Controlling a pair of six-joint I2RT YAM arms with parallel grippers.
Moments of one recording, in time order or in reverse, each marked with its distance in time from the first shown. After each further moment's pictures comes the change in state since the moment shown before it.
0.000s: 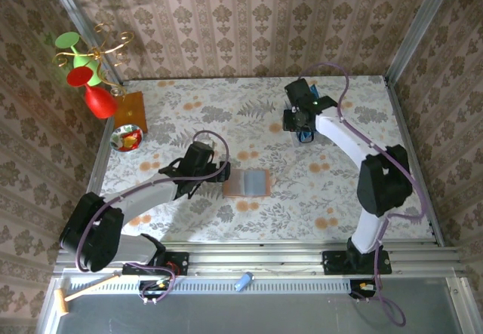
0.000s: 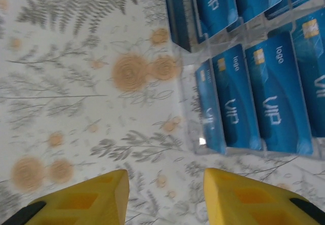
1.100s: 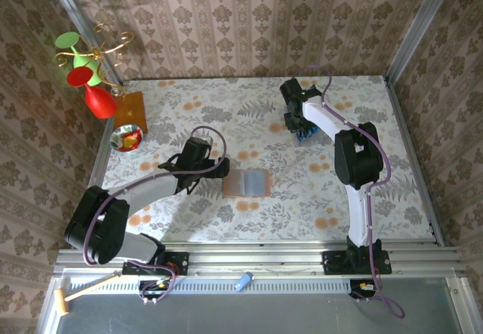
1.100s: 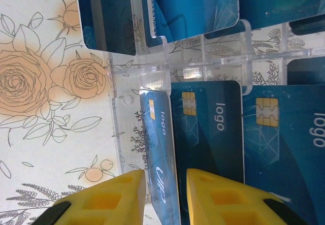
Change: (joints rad) left arm 0.062 0.061 0.024 0.031 0.083 0.000; right arm -0.064 0.334 0.240 -0.134 0.090 -0.142
